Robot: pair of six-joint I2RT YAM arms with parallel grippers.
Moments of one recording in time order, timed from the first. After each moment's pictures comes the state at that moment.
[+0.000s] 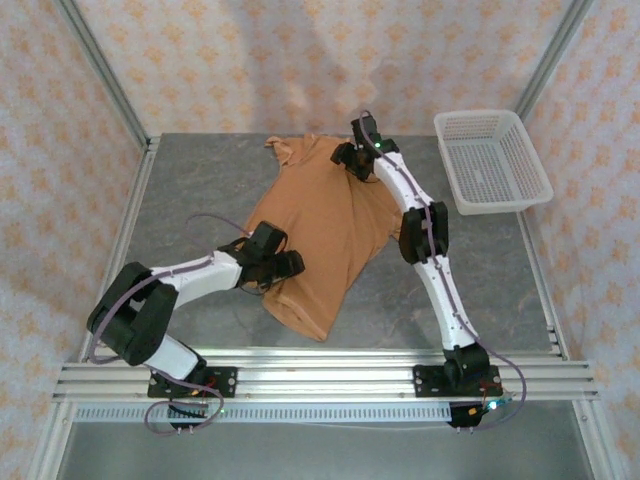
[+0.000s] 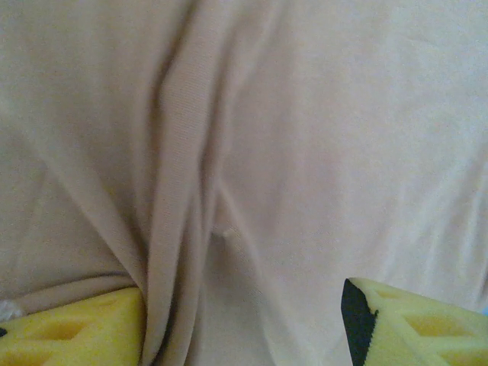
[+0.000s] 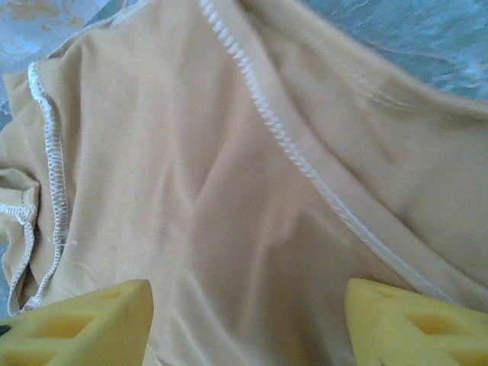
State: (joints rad) left arm -0.53 1.50 0.75 -0.30 0.08 -0.91; right arm 0.32 2.76 2.69 -0.82 -0.17 0.77
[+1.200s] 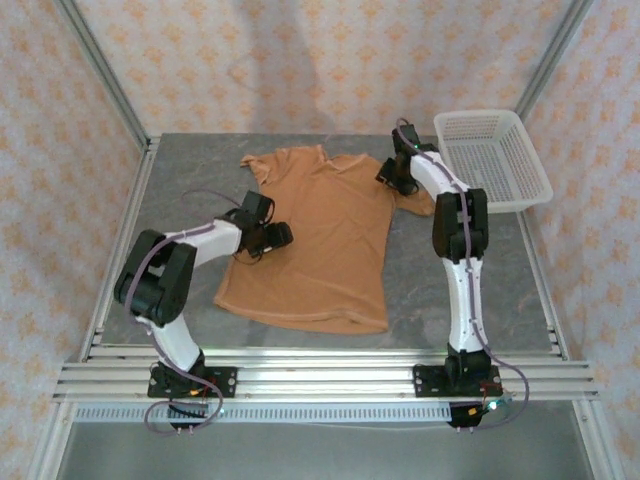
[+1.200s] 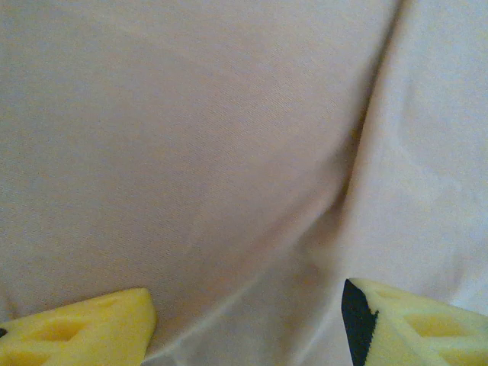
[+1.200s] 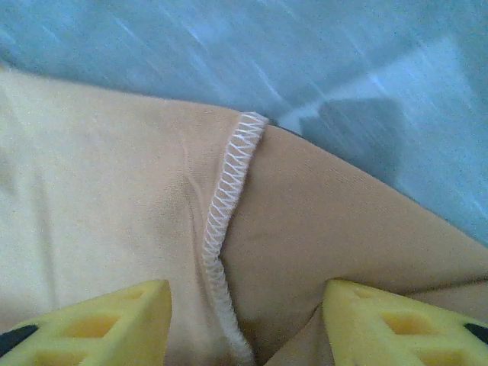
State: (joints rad) left arm -0.34 1.74 0.94 -0.25 0.11 -0.74; right arm 0.17 2.46 2.14 -0.78 -0.08 0.66
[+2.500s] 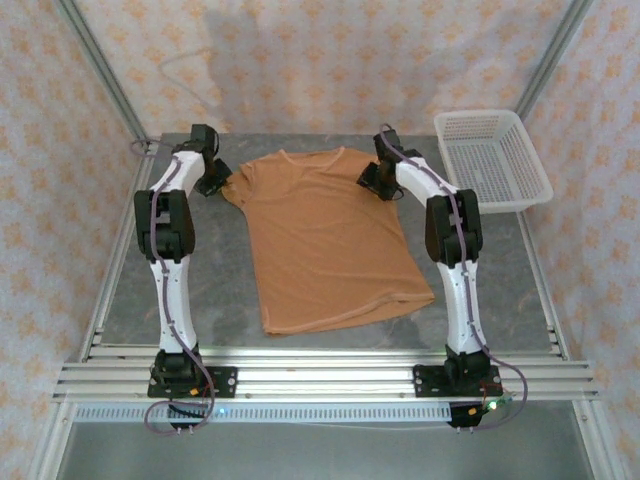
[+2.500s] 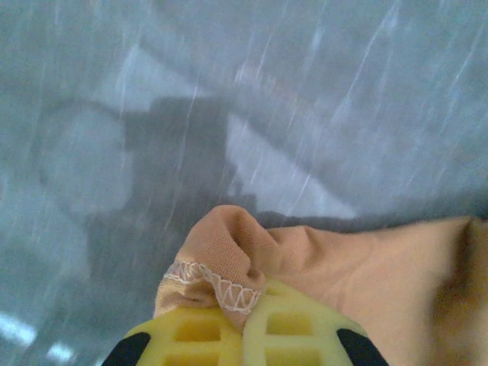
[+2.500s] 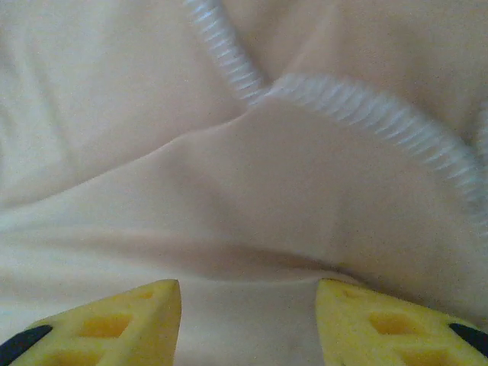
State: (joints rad) left arm 0.10 2.40 2.05 -0.79 0.00 -0.67; right arm 0.25 2.38 1.97 -0.69 -0.14 0.77
